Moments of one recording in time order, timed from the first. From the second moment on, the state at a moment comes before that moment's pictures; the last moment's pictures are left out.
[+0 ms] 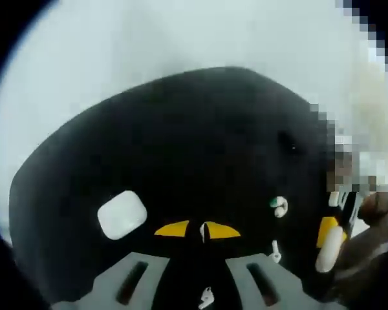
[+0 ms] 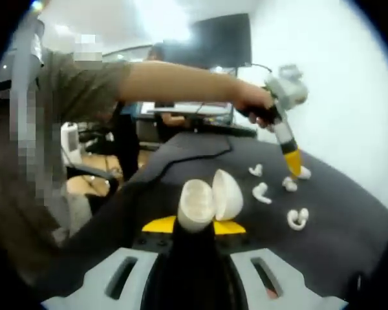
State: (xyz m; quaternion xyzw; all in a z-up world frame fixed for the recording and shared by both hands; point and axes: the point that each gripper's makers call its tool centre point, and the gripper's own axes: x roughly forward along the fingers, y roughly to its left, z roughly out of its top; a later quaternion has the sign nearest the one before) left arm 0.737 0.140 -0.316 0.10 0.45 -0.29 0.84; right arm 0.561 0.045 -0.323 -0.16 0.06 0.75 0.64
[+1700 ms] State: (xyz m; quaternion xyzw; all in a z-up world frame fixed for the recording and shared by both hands) left arm 0.706 0.159 -0.303 0.18 0.54 -0.29 0.77; right arm 0.565 0.045 -0.322 -0.15 0.06 0.75 0.64
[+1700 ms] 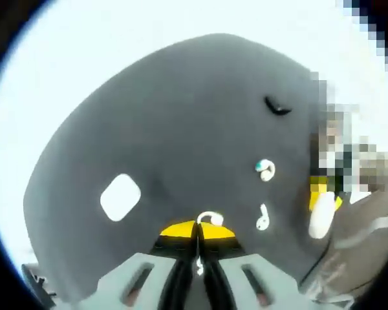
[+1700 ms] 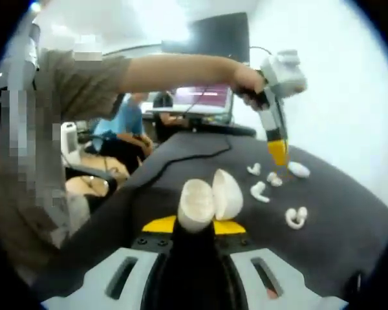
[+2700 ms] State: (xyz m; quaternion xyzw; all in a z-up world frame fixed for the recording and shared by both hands) left arm 0.692 0.141 -0.335 0.16 0.63 -0.29 0.70; right arm 0.563 0.044 -0.322 -0.15 0.07 0.75 0.64
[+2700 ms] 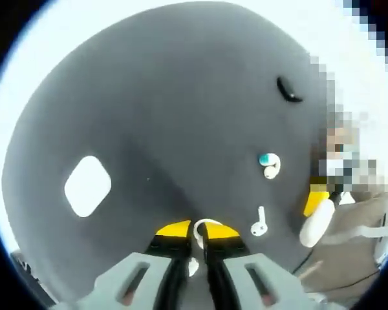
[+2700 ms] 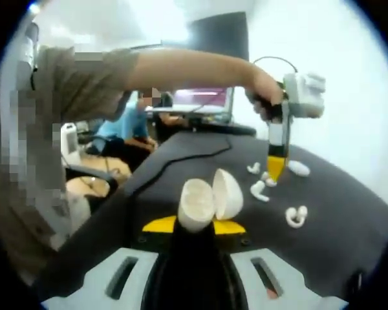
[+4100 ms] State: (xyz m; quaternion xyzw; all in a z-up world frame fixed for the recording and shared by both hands) left arm 0.666 -0.013 -0.294 0.21 0.45 -0.41 0.76; right arm 0.566 0.045 -0.323 -0.15 0.07 0.75 0.64
